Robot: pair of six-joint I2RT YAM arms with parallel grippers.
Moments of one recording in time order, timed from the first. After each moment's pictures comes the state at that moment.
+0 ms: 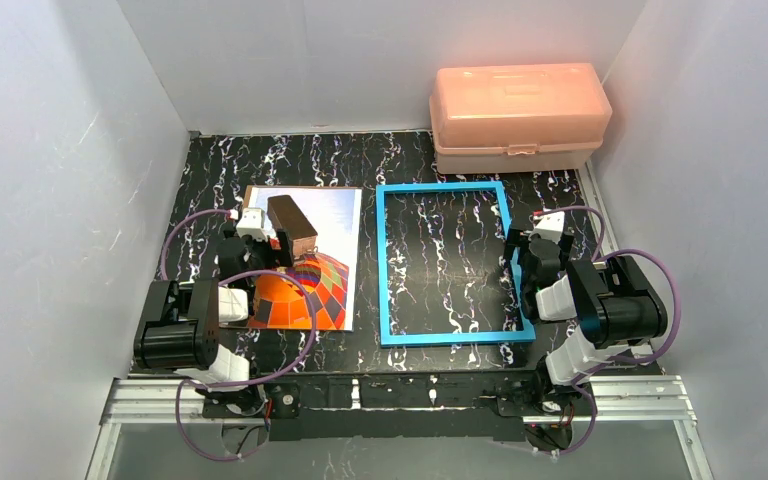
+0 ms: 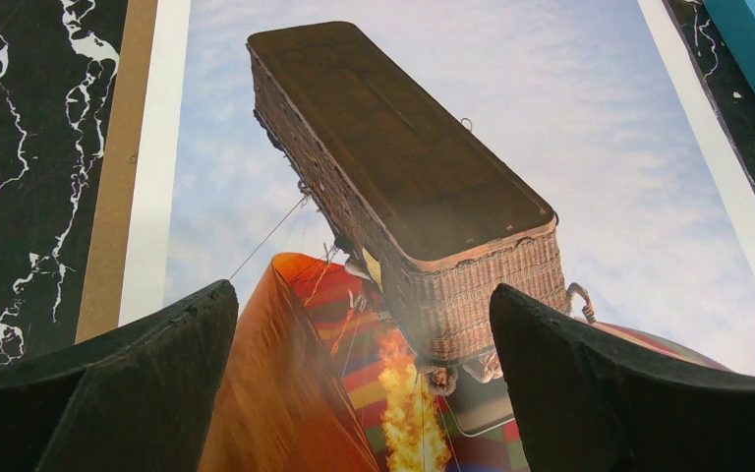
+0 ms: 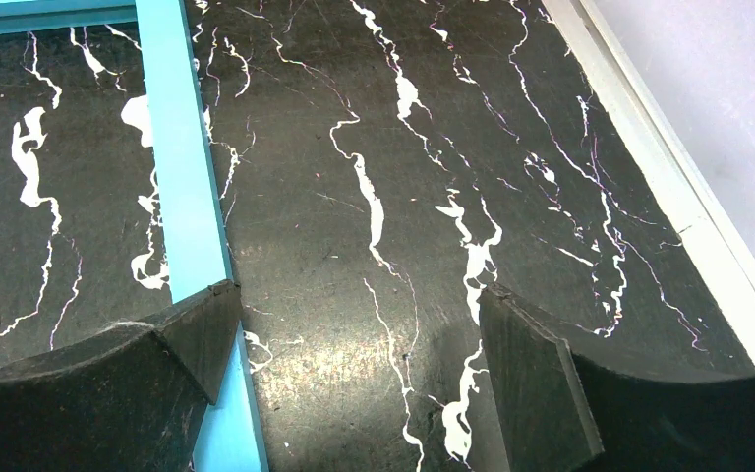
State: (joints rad) left arm 0.05 1.50 0.30 0.88 0.18 0.00; right arm 0.13 1.61 0.26 1.08 0.38 -0.01
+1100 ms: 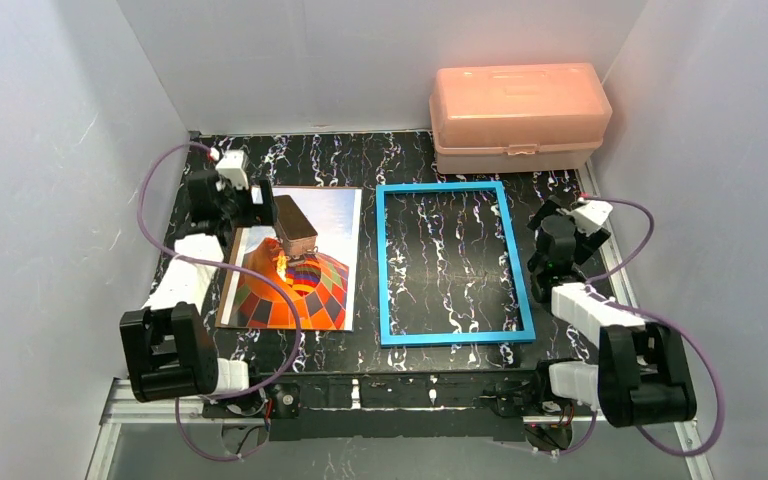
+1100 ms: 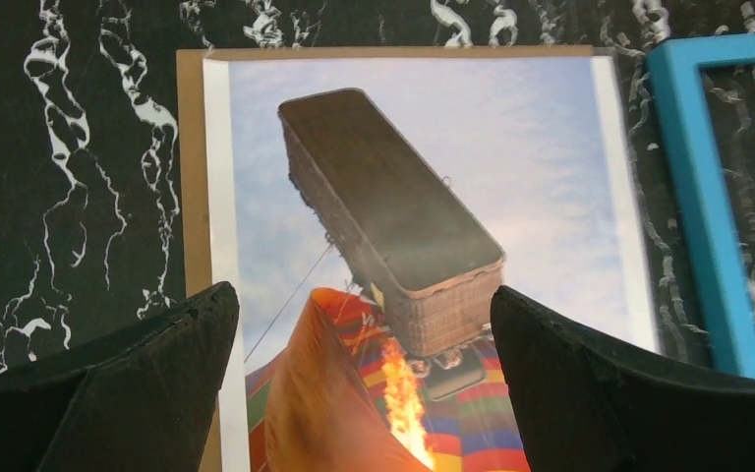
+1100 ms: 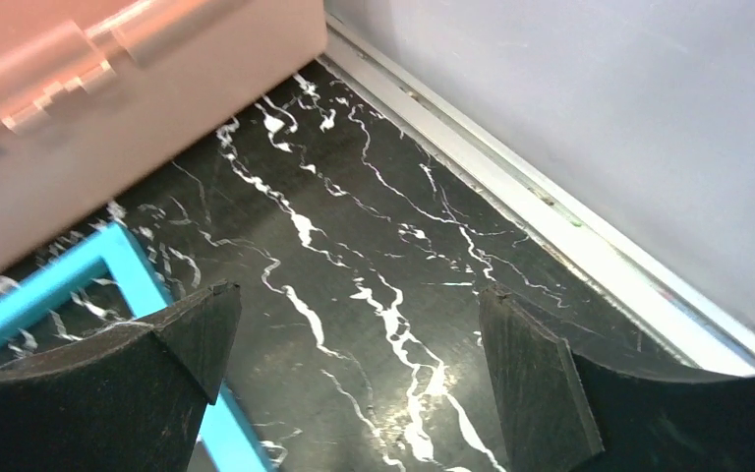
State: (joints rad) left arm 0.12 1.34 0.86 -0.09 0.26 0.05; right arm 0.13 1.24 0.40 0.60 0.72 0.27
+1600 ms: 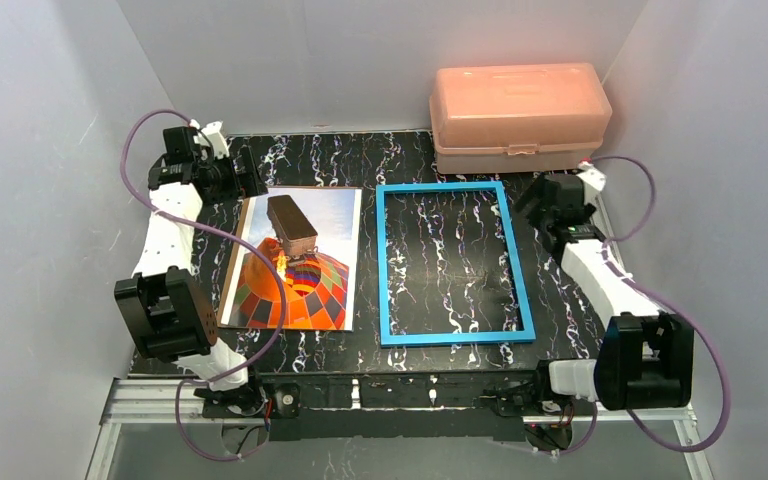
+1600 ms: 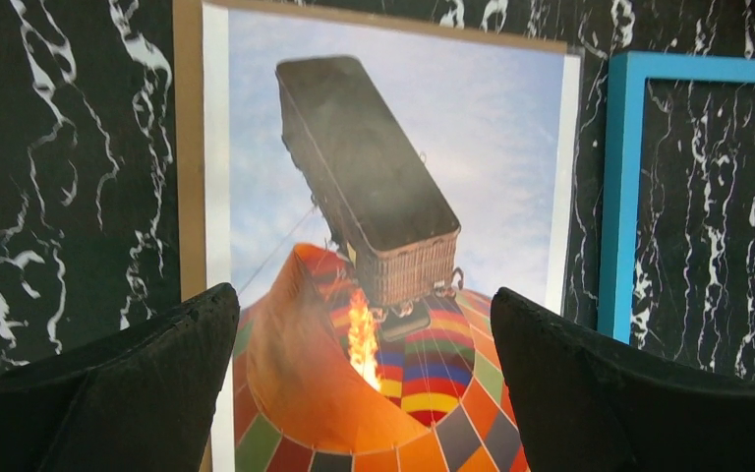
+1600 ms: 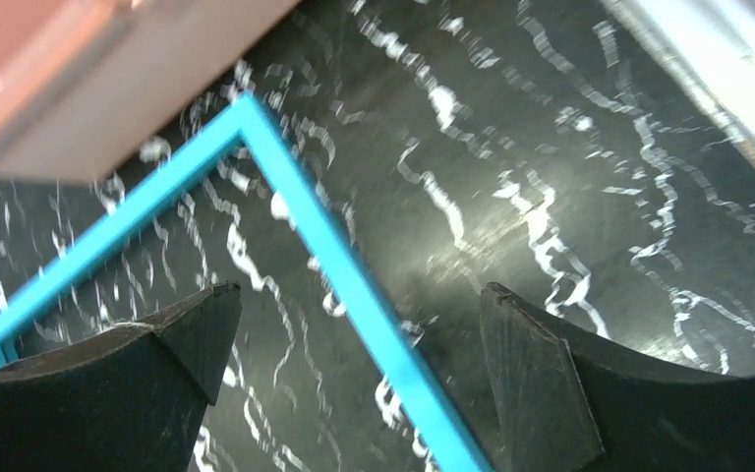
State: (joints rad) left arm 0.19 1.56 1.42 -0.68 0.35 -0.03; right arm 0.05 1.24 0.79 -0.10 0.31 0.61
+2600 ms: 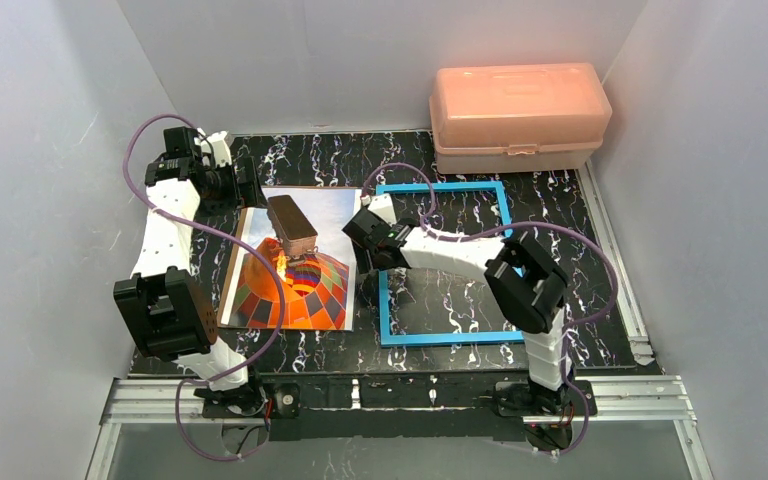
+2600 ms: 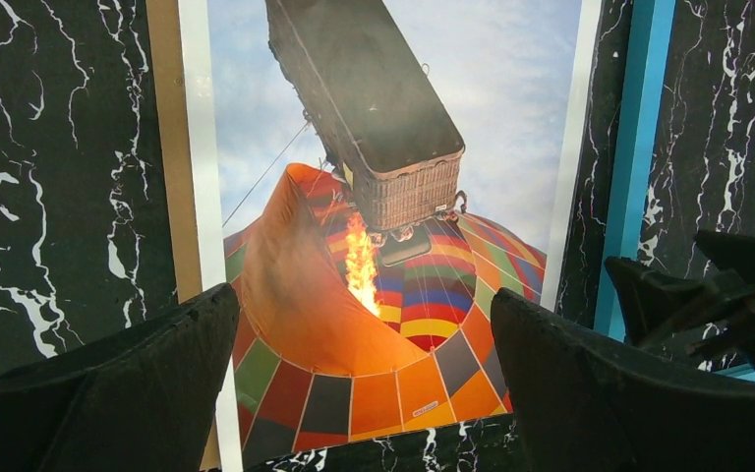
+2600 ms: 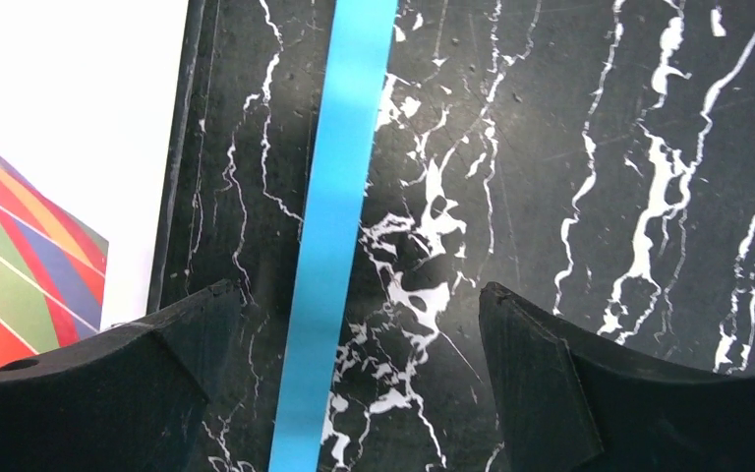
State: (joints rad) left arm 0.19 1.58 1.48 -0.92 0.35 0.03; right arm 0.99 1.96 1.44 -0.57 0.48 0.60
